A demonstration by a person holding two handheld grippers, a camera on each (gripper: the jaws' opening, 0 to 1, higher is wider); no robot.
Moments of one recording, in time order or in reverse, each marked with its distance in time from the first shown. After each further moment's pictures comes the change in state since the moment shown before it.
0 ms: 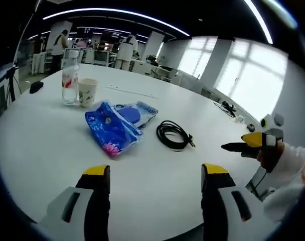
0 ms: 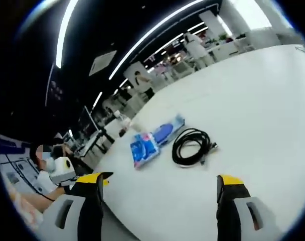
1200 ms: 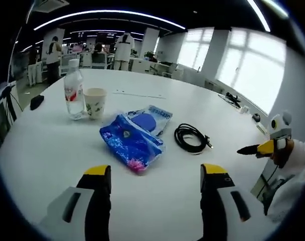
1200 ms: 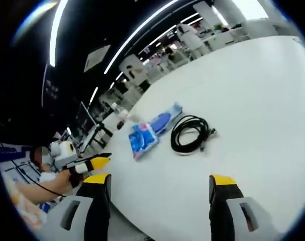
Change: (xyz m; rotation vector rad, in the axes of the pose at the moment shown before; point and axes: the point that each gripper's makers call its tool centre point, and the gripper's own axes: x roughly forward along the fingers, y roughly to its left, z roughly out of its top) left arm 0.006 0.046 0.036 0.106 0.027 0.040; right arm 0.002 0.002 -0.015 0.060 0.086 -0.024
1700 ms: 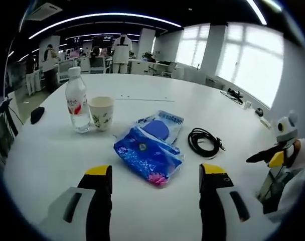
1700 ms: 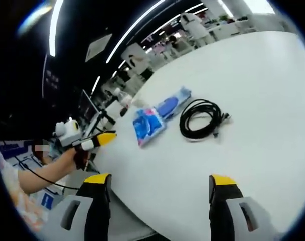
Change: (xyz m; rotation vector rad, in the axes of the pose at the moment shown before) left arm 0.017 0.040 0.022 0.066 0.013 0.003; right arm 0.021 0.018 -0.030 -0.008 0.124 0.024
